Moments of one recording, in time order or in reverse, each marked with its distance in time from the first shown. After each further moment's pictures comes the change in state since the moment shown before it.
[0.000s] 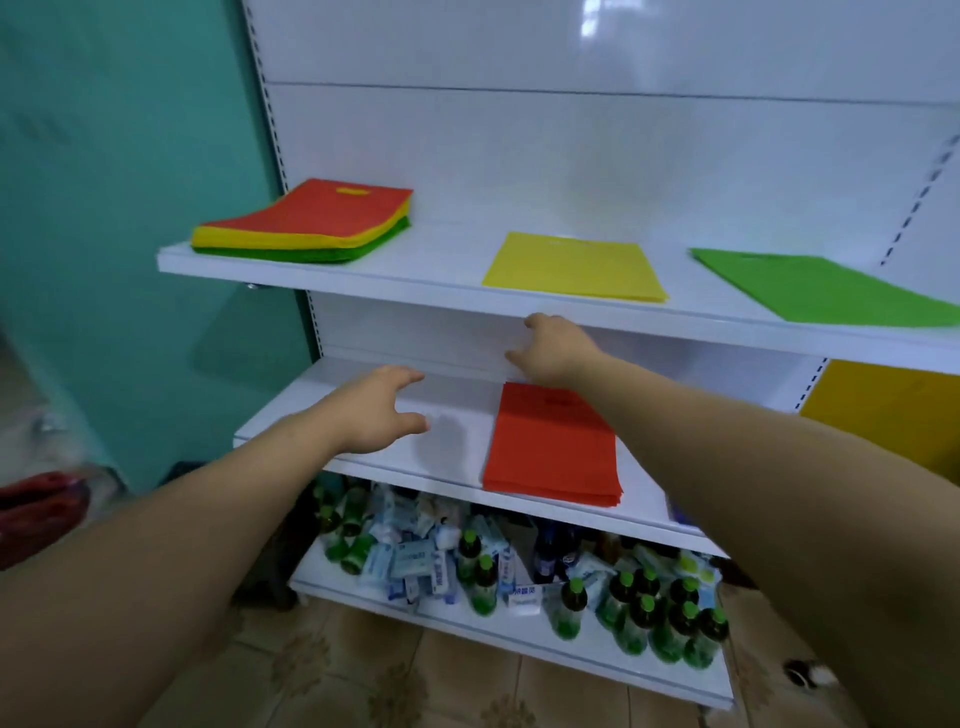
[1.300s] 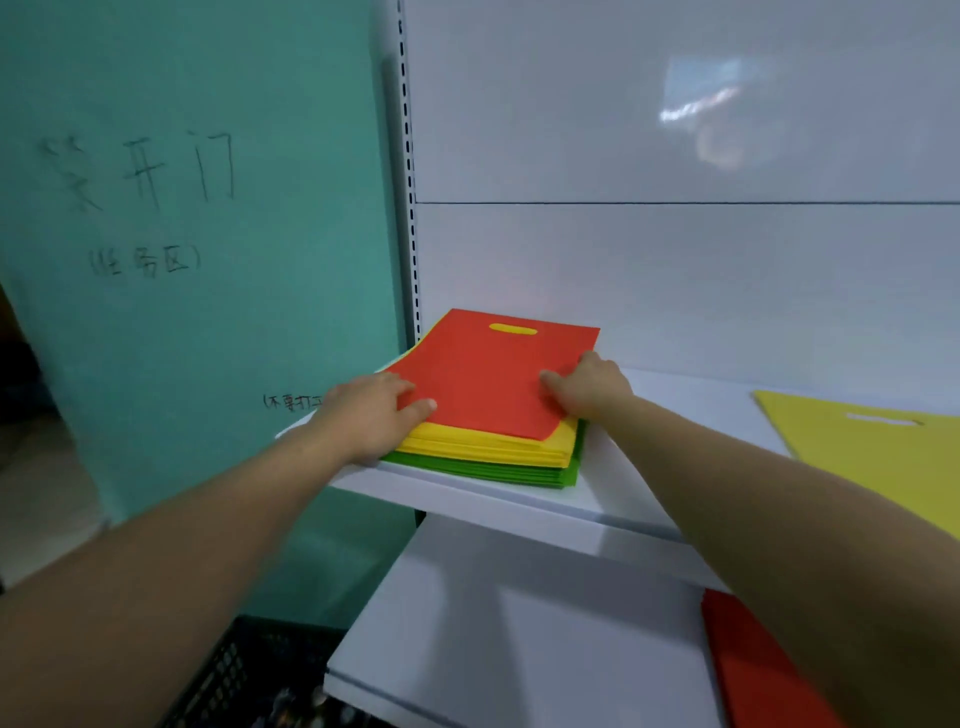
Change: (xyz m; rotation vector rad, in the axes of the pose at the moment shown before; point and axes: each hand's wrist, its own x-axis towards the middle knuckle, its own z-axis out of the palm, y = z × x) left_hand 0.241 -0.269 -0.214 0.222 0.332 -0.156; right_hand 0.363 -0.211 0.048 0.262 0.159 0.180
